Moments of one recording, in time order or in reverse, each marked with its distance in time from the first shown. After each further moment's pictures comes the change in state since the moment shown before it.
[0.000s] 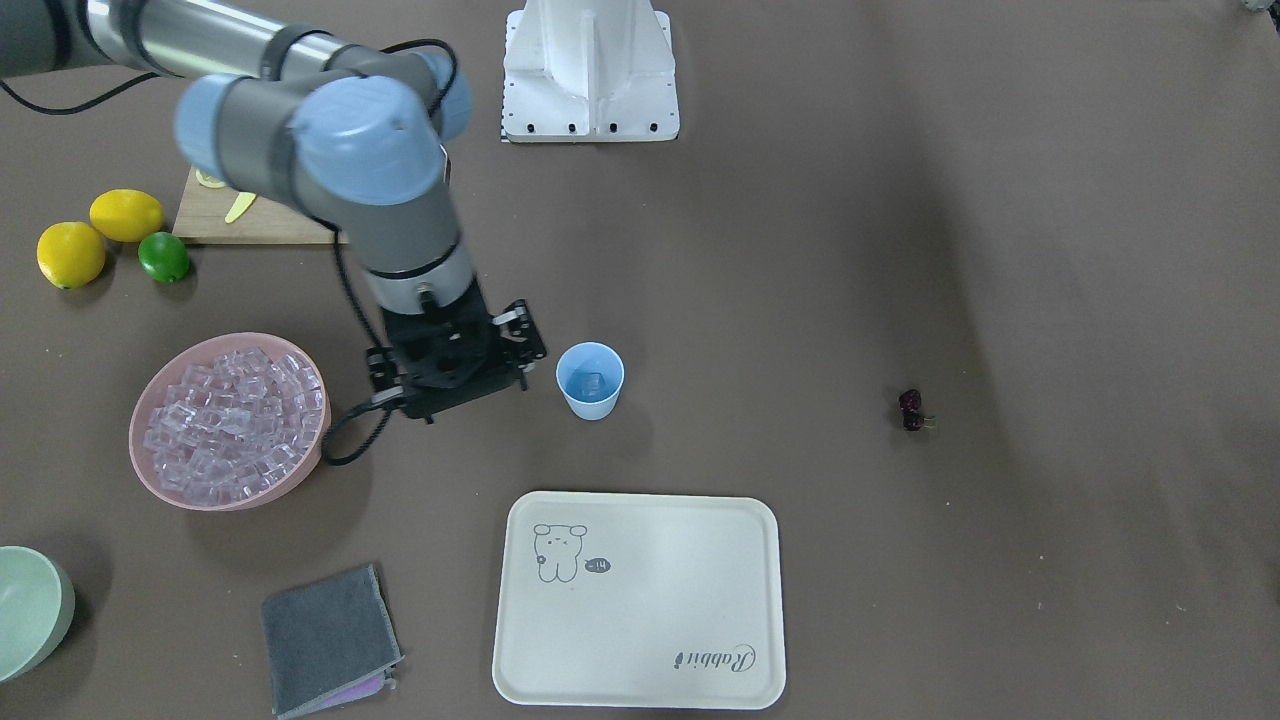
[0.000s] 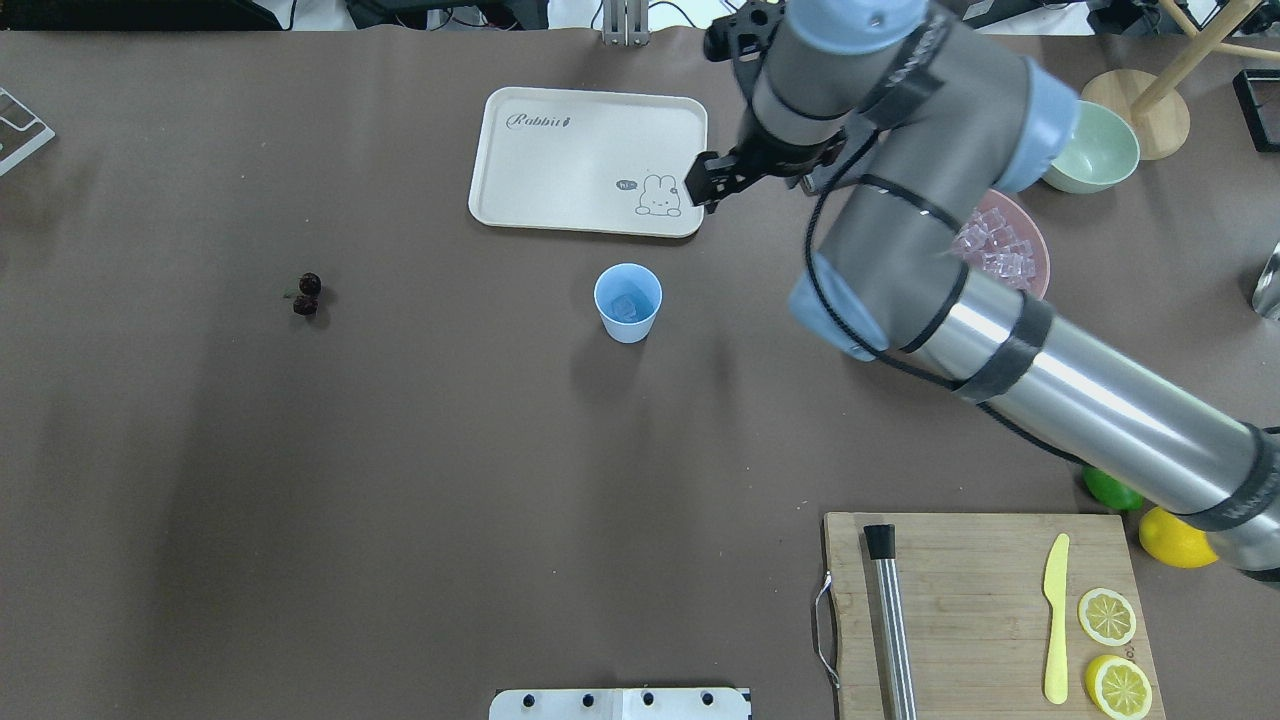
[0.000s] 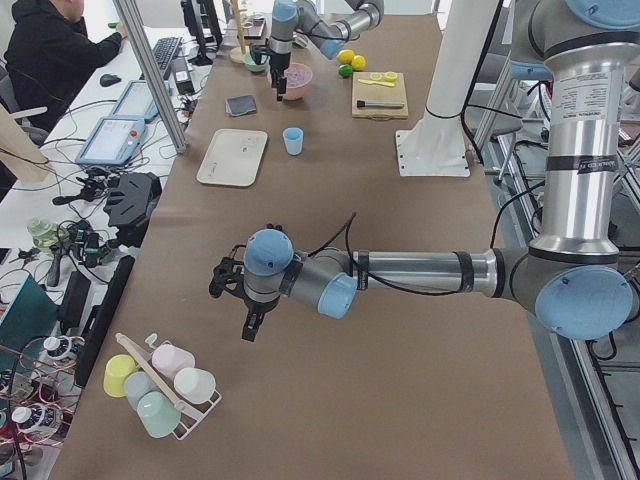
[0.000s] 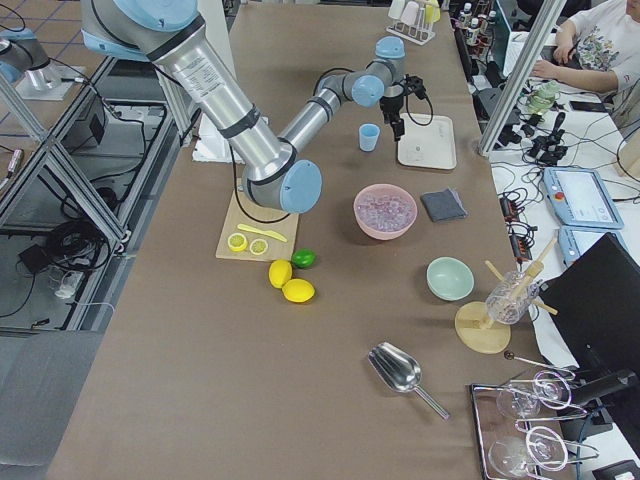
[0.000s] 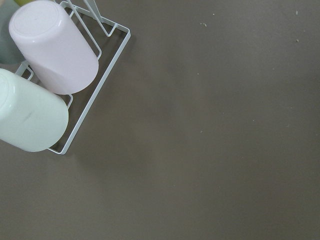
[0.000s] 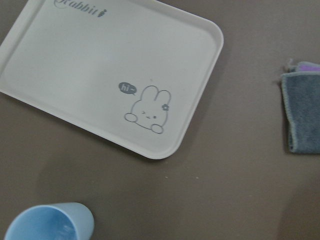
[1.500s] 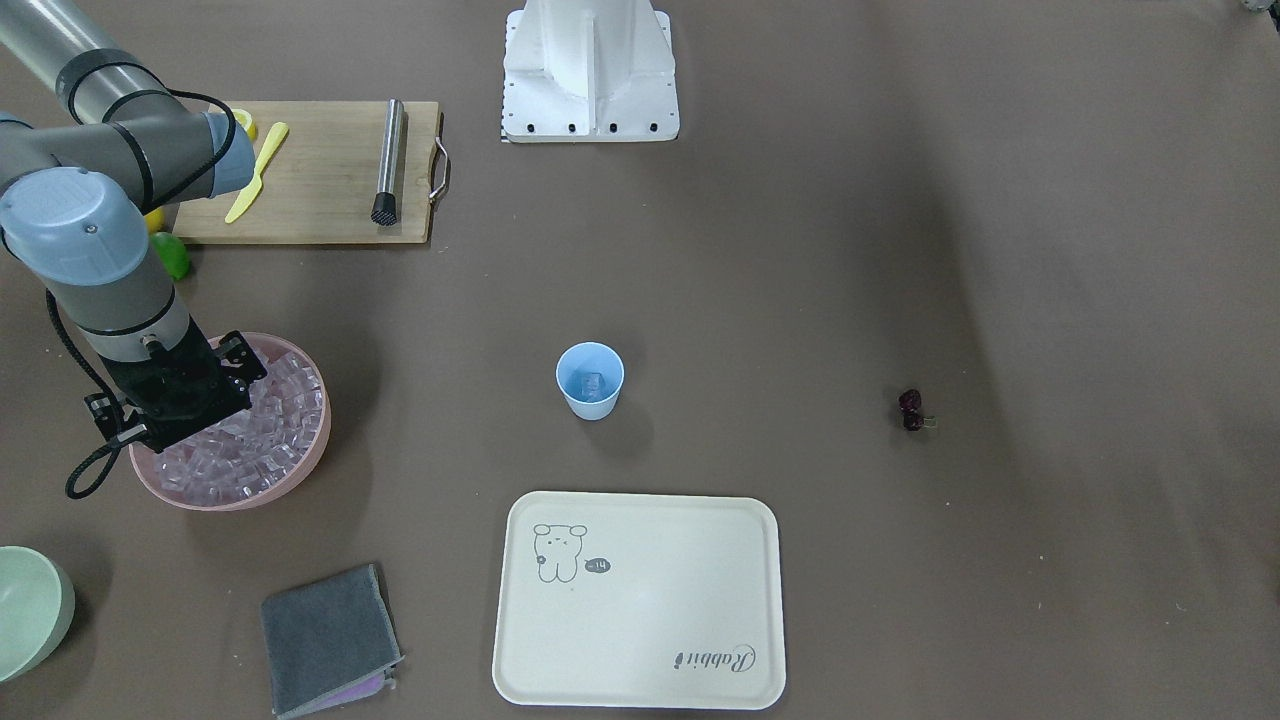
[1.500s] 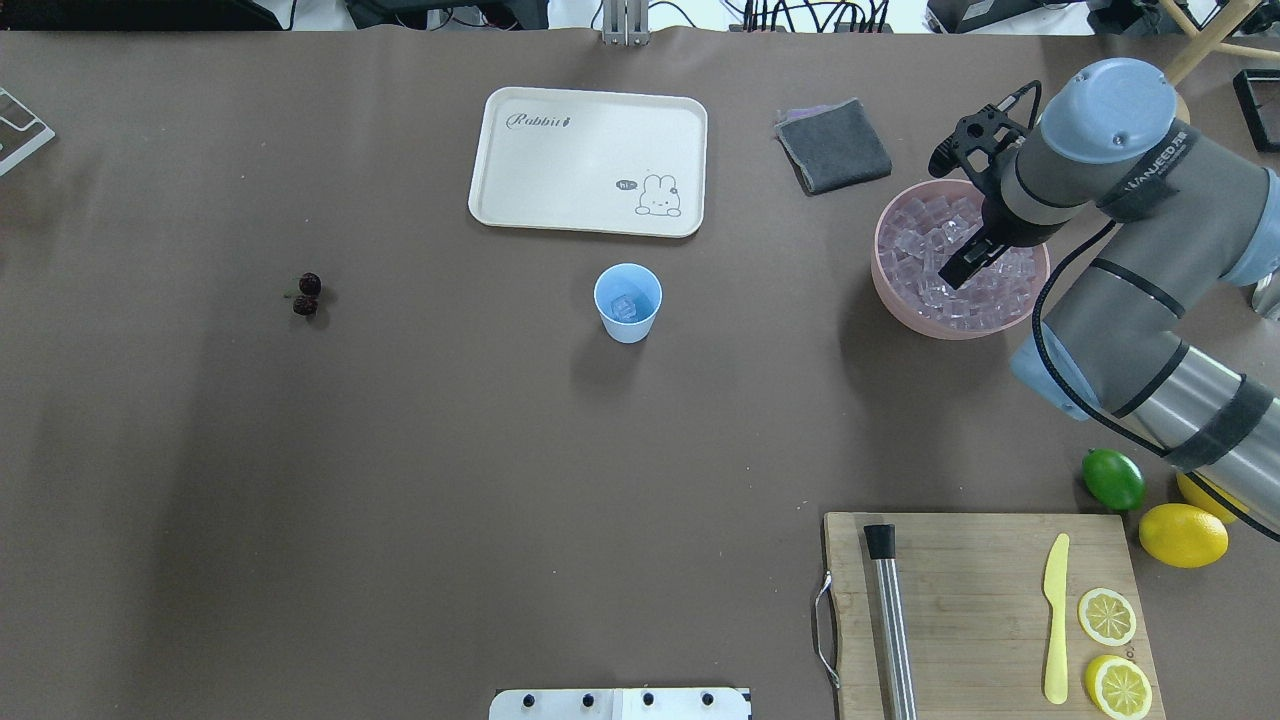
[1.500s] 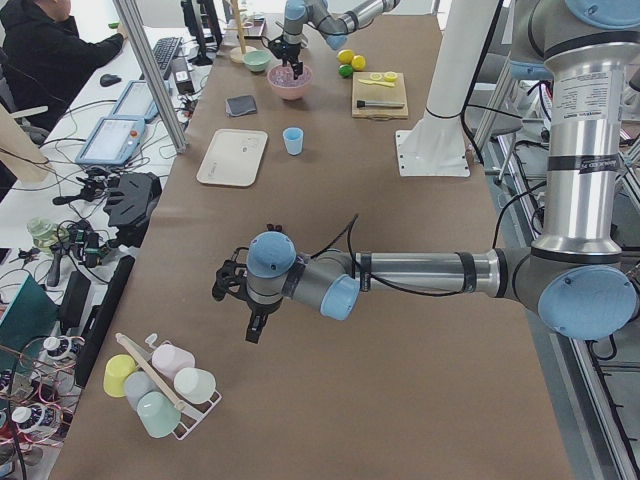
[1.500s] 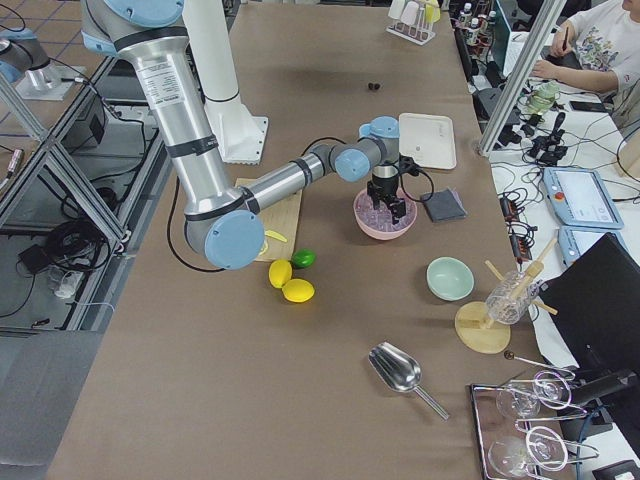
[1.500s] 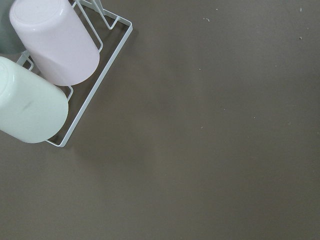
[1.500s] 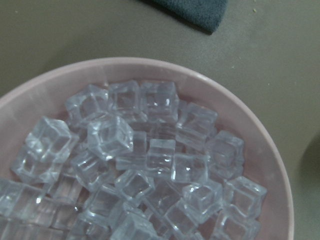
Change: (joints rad) left arm 0.005 0.011 0.000 -0.002 -0.001 -0.014; right arm 0.059 -0.365 0.057 0.051 -0.112 -0.463
